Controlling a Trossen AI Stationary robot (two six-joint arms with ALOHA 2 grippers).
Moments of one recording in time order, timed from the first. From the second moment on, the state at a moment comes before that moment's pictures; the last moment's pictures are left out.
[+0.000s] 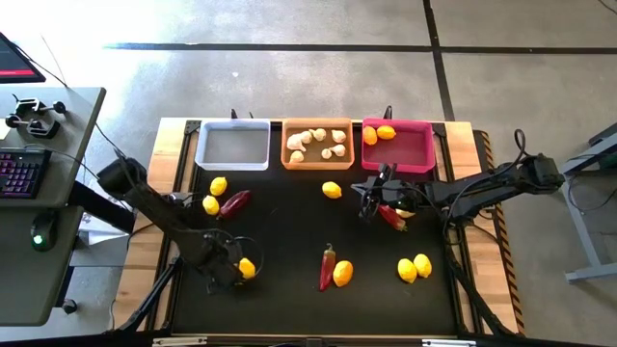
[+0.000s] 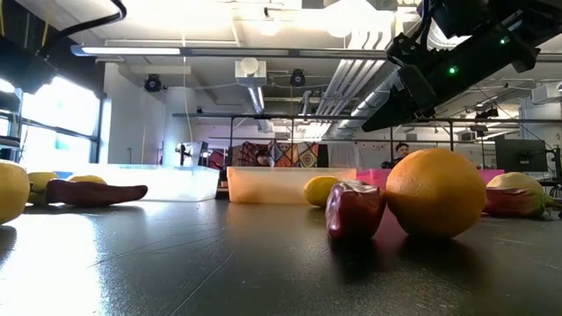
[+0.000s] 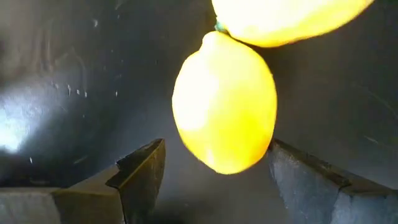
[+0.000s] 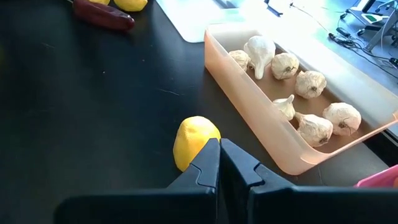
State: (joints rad) left arm -0.72 1.55 0.89 -0.97 0.07 -0.98; right arm 0.05 1.20 0.47 0.20 0.47 0.10
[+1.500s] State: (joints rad) left arm -0.21 1.30 0.76 -0.14 0.23 -0.06; right arm 0.10 1.38 0.54 0.52 0.18 -0.24
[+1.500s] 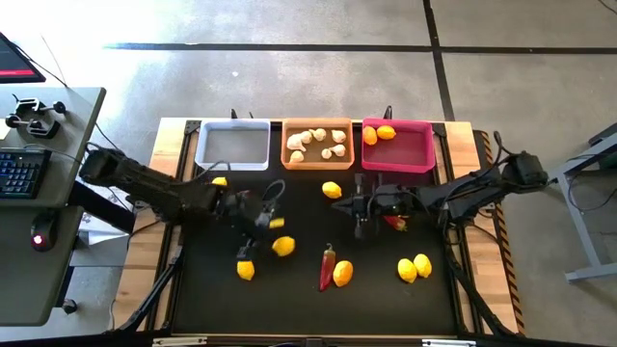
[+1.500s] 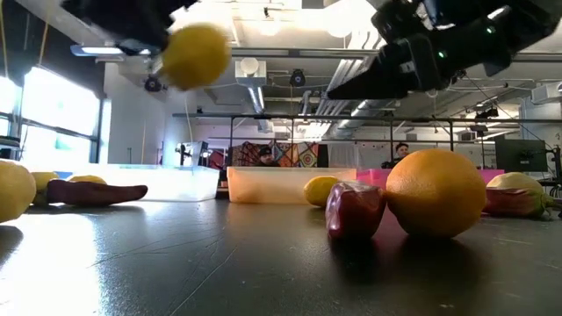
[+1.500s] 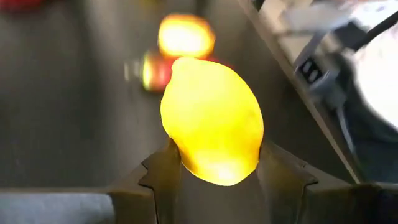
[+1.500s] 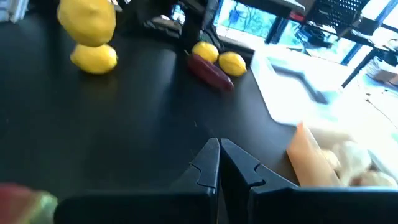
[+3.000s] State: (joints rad) left arm 0.05 1.41 0.76 0.16 0.60 0.25; right arm 0.20 1.62 1.01 0.25 0.05 -0.32
